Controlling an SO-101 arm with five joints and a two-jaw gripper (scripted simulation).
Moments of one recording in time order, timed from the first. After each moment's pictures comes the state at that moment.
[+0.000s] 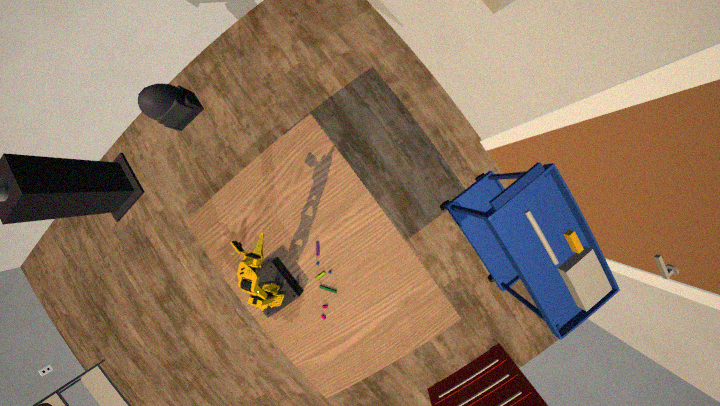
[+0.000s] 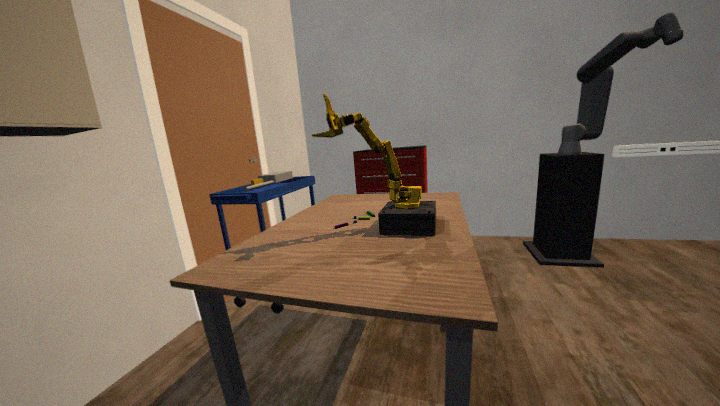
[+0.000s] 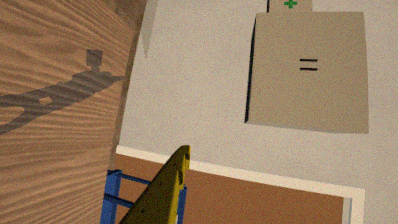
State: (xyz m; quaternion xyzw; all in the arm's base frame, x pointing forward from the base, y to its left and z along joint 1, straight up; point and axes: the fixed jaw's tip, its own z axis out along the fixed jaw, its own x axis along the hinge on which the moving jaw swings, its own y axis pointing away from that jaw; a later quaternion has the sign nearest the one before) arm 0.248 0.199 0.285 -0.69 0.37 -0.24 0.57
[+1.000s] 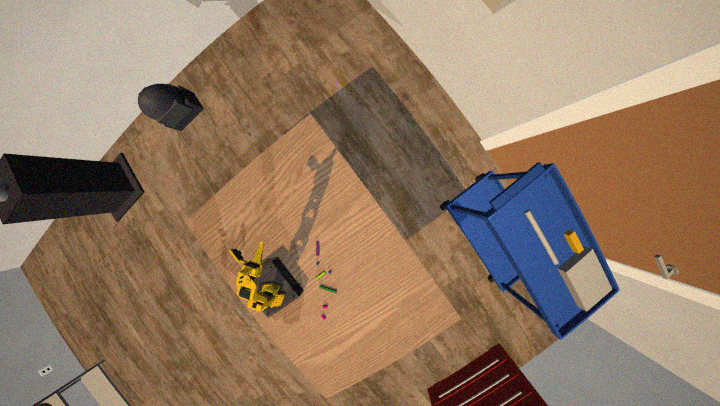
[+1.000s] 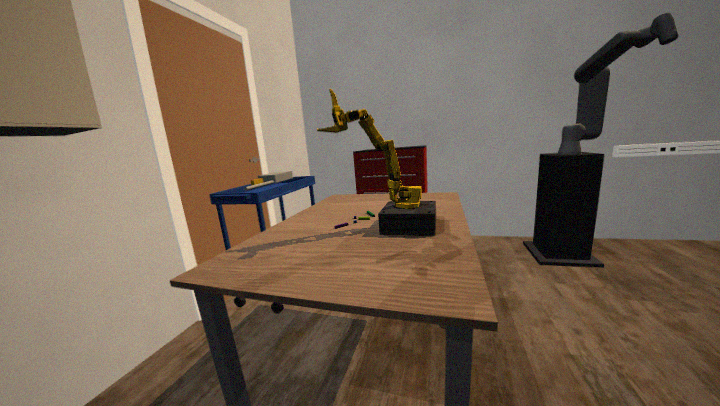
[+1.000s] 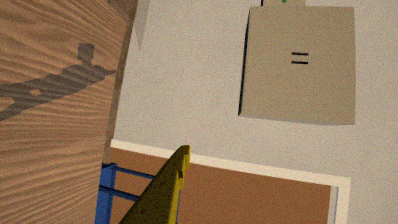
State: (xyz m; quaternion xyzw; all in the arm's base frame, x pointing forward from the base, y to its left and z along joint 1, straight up) arm 0.238 0.178 0.302 -0.68 0.37 -0.26 0.57
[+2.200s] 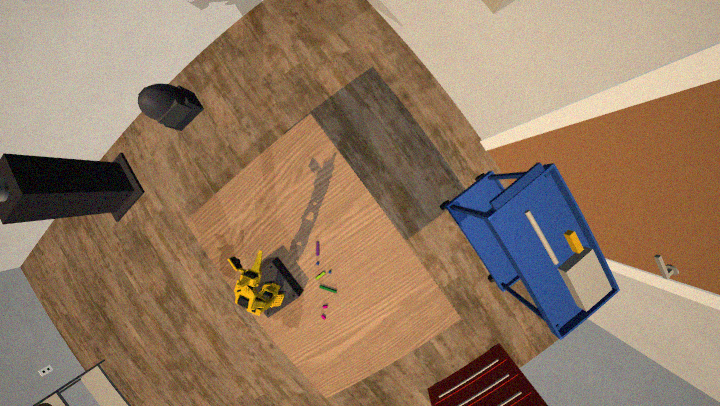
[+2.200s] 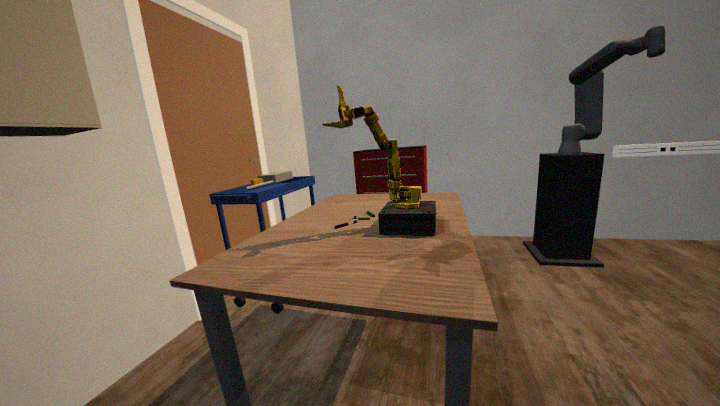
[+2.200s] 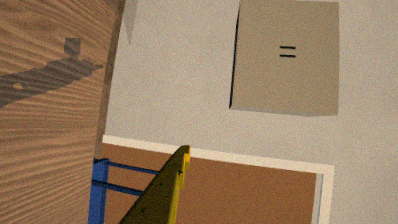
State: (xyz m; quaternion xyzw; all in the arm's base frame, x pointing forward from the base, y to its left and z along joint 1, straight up) arm 0.226 0.157 0.319 -0.67 0.37 -0.29 0.58
